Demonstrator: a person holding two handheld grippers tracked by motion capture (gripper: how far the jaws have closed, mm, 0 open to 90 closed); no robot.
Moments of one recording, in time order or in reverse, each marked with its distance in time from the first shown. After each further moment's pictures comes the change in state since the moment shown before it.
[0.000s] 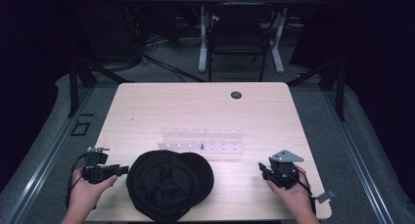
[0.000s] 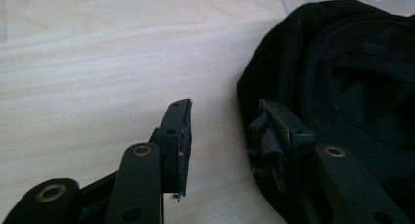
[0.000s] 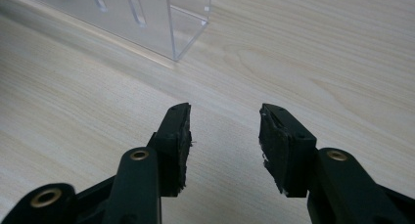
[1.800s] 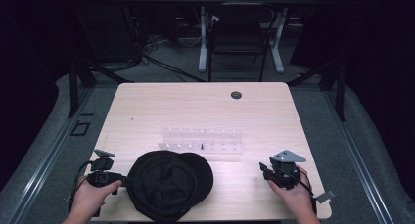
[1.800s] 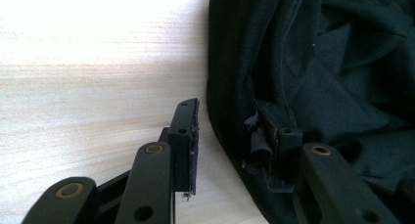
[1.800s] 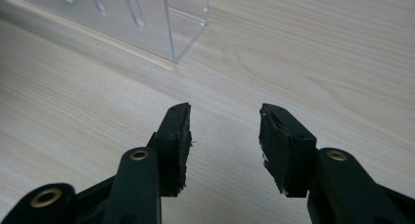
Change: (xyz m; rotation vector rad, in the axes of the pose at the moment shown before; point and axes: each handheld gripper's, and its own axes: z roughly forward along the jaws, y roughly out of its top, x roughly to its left) left arm -0.009 -0.009 0.011 0.251 -0.092 -0.204; right arm -0.002 -0.001 -0.003 -0.012 0.009 0.021
